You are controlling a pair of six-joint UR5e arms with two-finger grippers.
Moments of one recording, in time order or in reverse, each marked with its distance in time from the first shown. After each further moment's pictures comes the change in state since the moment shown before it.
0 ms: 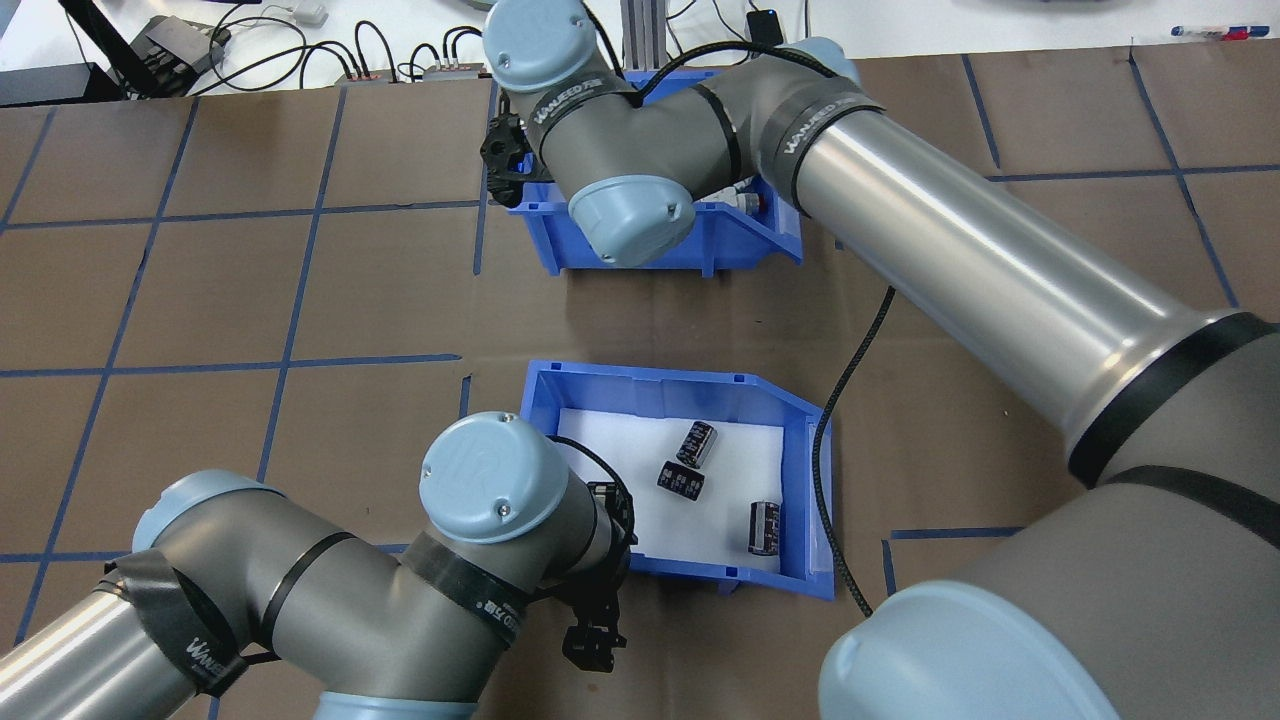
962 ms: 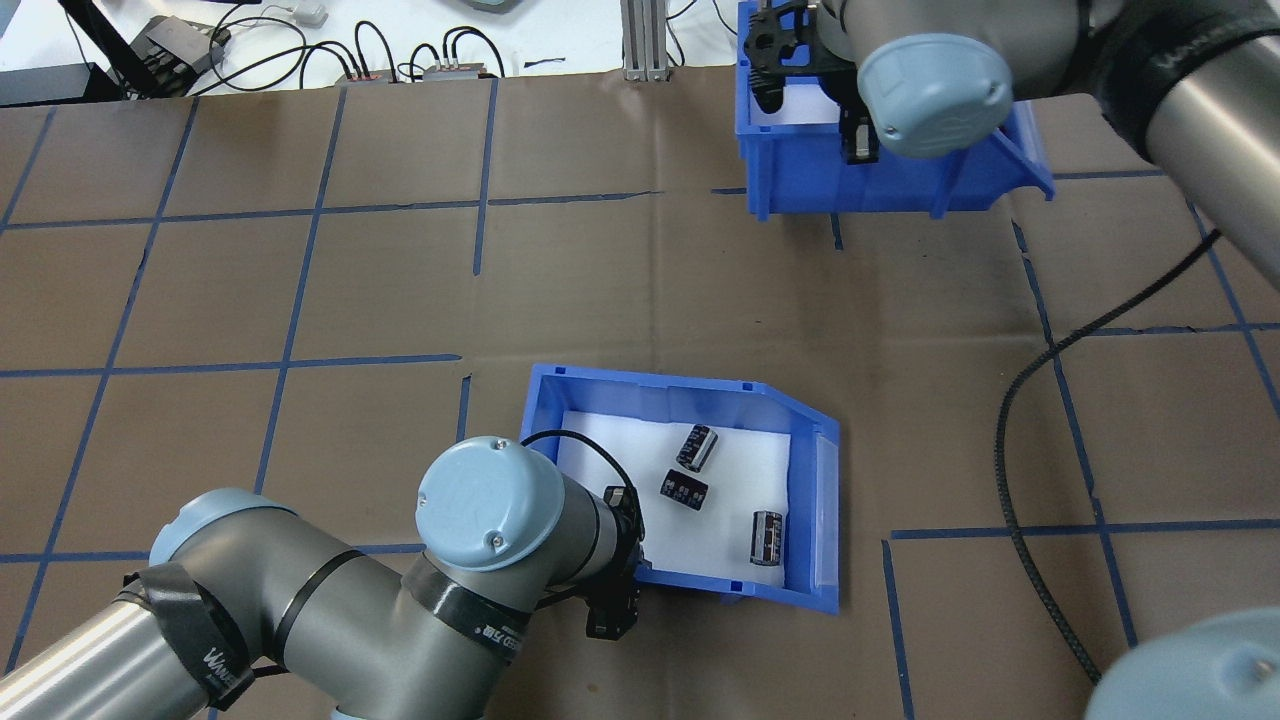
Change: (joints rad) left arm 0.001 0.014 -0.023 0.150 -0.003 0.014; right arm -0.354 -0.281 0.217 0.067 0.001 -0.346
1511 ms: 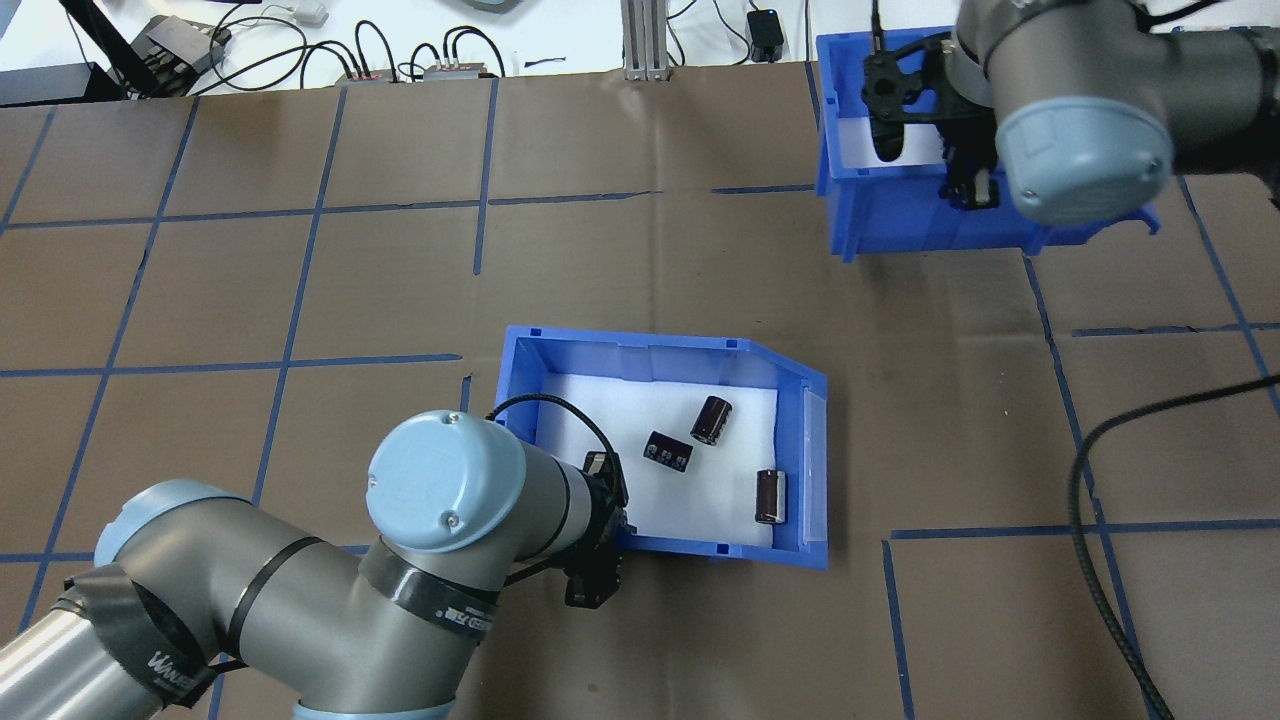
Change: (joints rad) left arm 0.187 0.058 0.029 -0.050 0.006 0.171; right arm -0.227 -0.268 0.303 -0.072 0.083 -0.303
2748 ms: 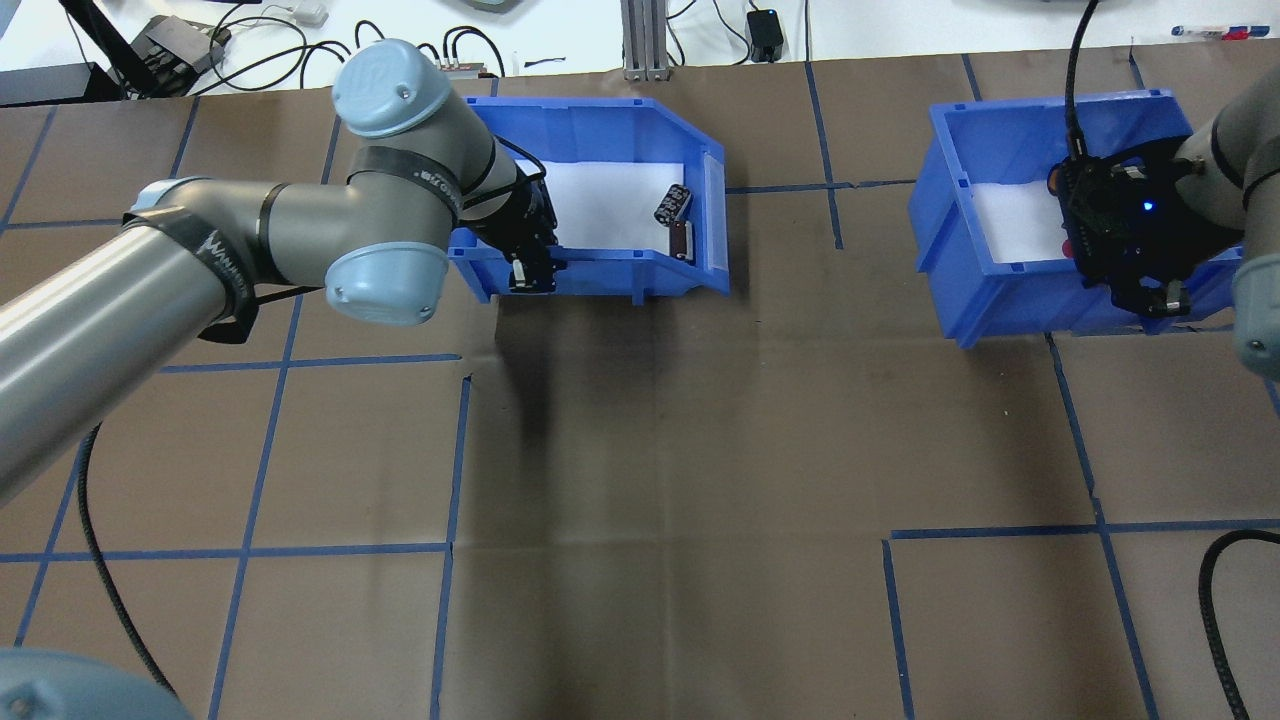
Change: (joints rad) left arm 0.122 -0.574 0.614 -0.036 -0.019 0.036; right arm -0.175 -0.153 0.163 -0.018 0.085 -0.203
